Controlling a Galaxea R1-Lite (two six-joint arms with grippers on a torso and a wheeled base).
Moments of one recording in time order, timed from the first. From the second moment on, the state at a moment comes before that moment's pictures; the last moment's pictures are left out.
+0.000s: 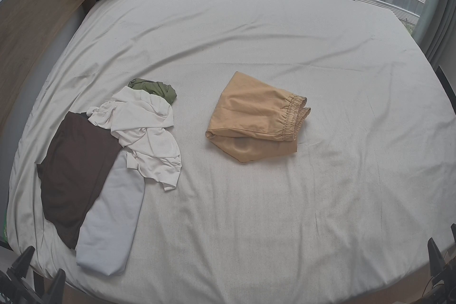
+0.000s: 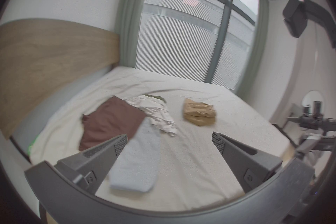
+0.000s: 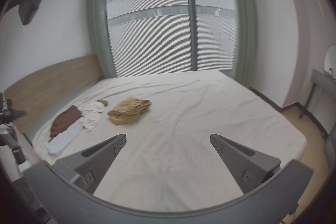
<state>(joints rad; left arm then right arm) 0.00 0.06 -0.02 -0.05 -0.11 -0.14 0.00 0.07 -0.02 -0.04 -0.03 0.06</state>
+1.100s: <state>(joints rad) 0.01 0.01 -0.02 -0.01 -0.02 -0.05 -0.01 0.01 -0.02 0.00 -0.02 0.02</state>
